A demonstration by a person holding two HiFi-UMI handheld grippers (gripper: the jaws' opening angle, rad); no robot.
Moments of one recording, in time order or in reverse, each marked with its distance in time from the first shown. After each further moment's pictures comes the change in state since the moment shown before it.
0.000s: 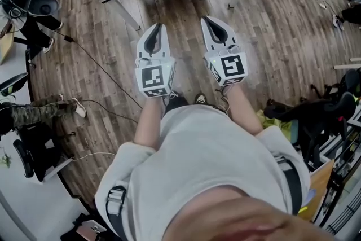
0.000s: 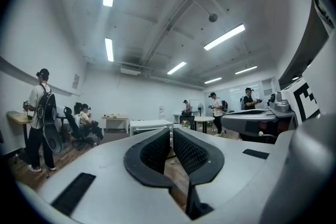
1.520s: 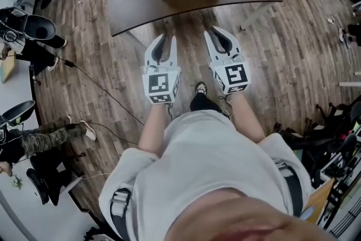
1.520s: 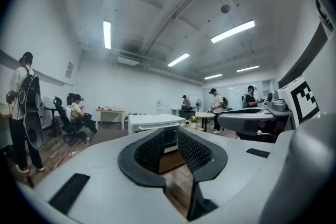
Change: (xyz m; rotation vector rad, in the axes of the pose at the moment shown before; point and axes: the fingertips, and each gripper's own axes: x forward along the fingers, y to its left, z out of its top) left arm 0.221 0.144 -0.034 -0.039 0.068 -0.059; right arm 0.253 -0.067 -0.046 0.006 0.067 -0.001
